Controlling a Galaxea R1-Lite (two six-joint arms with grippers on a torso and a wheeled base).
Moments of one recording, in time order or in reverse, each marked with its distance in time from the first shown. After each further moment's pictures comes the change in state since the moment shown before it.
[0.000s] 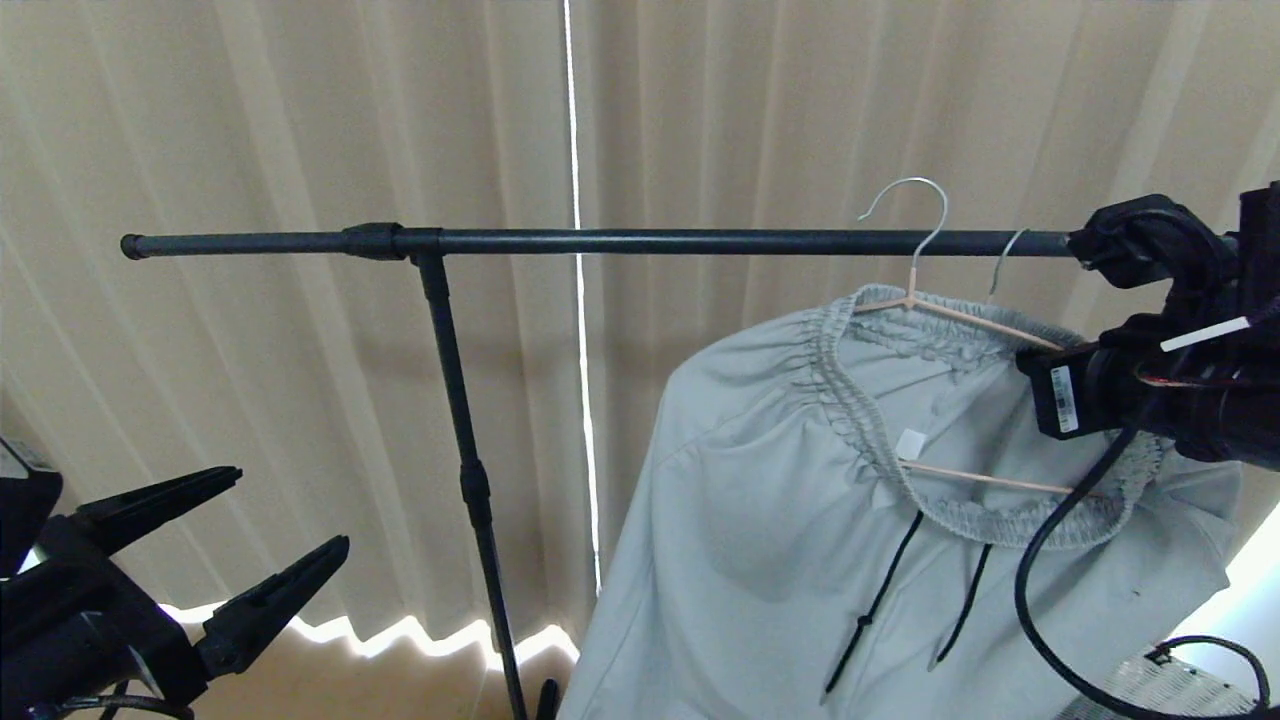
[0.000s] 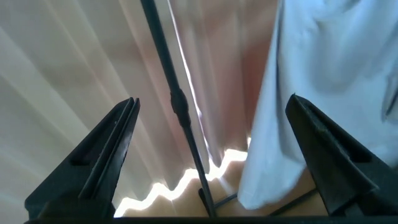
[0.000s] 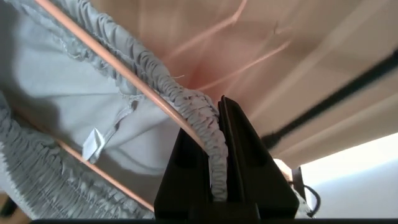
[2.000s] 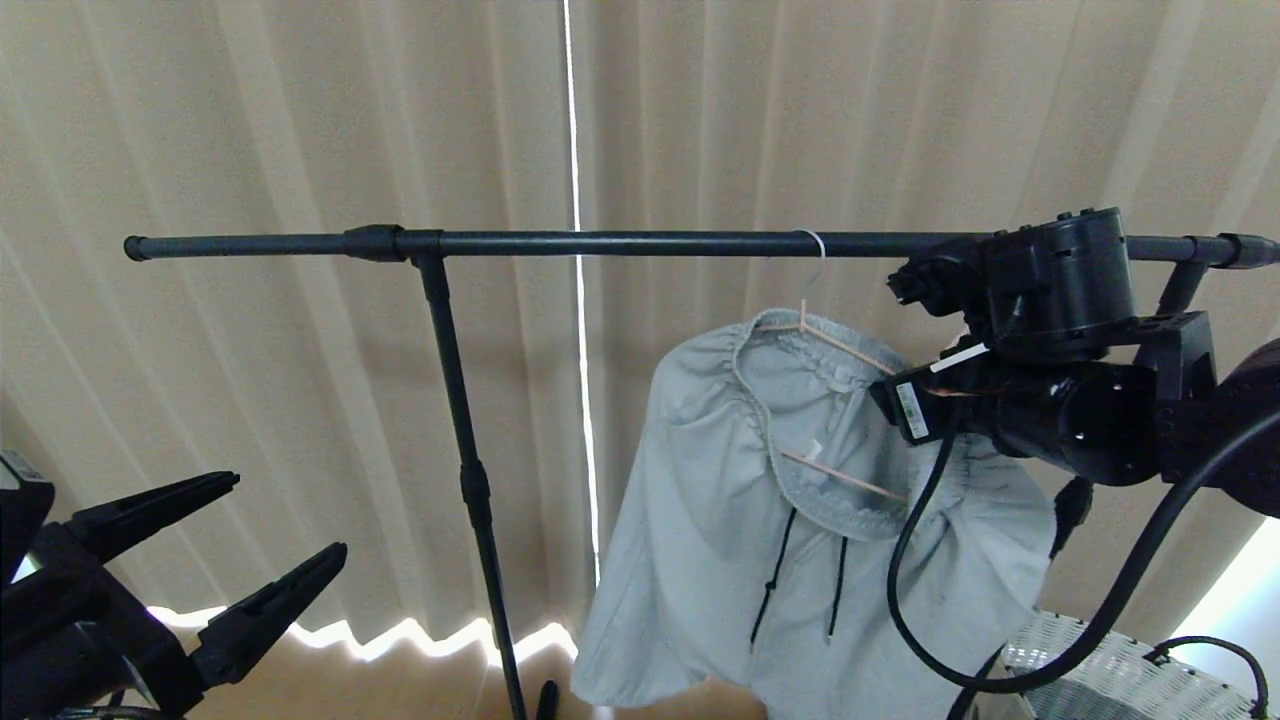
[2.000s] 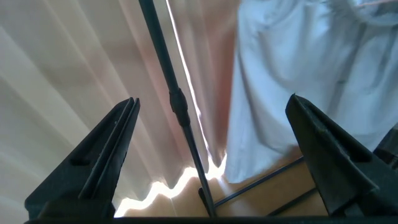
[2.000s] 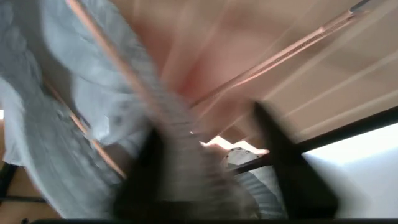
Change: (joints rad) left arm -0.001 -0.008 0.011 -0.001 0.000 0.001; right arm 0.168 0.248 -0.129 0.001 -0.189 0.032
